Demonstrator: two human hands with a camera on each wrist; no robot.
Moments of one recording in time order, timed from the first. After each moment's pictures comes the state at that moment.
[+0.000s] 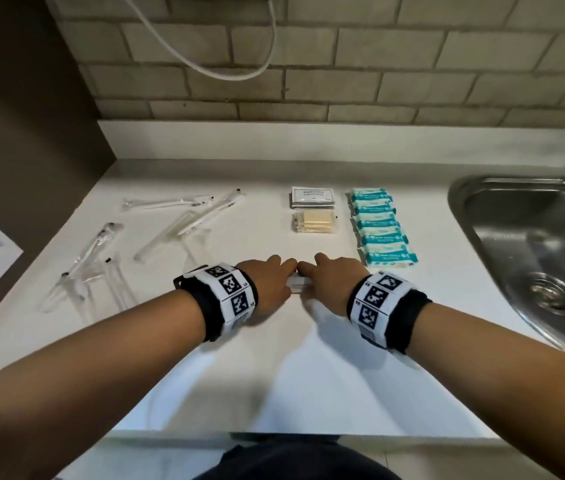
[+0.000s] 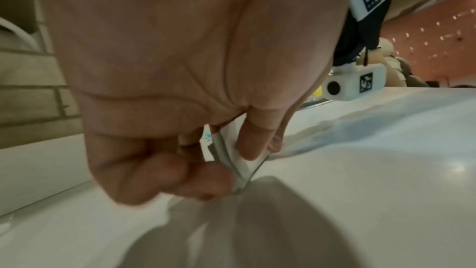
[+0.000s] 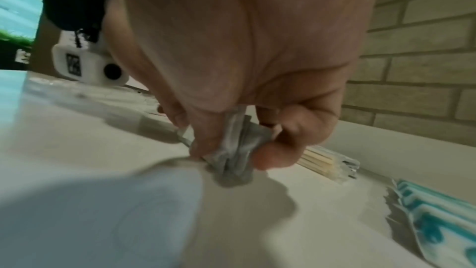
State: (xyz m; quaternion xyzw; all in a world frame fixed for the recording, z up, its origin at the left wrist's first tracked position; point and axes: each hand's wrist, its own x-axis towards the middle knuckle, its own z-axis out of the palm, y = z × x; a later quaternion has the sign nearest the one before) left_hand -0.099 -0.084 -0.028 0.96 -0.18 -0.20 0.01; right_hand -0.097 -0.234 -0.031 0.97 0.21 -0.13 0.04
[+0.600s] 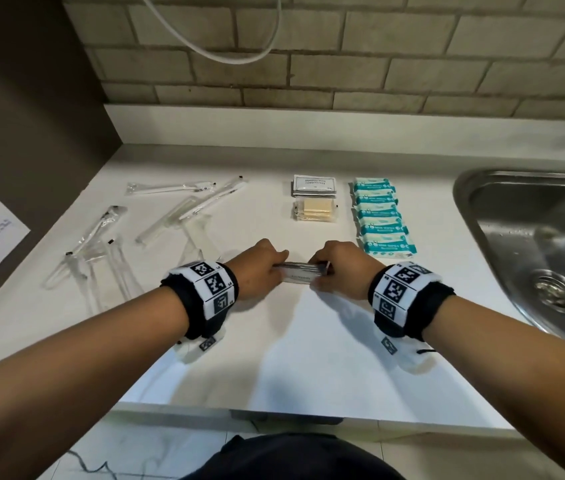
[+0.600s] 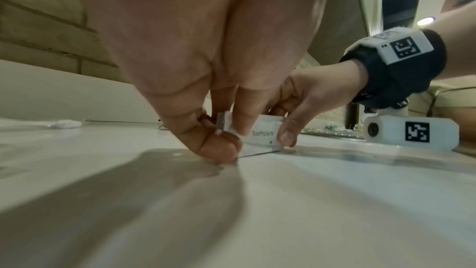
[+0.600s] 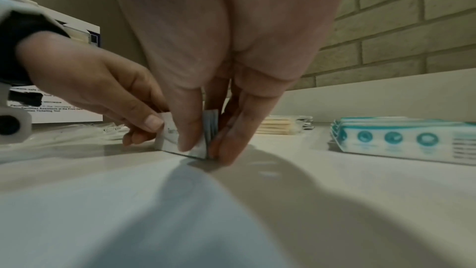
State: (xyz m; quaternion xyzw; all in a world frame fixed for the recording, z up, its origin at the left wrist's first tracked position) left_hand -0.102 -0.074 -0.041 0.95 -0.15 -0.19 0.20; right_hand -0.098 -0.266 -0.025 0.95 0.21 -0.14 -0.17
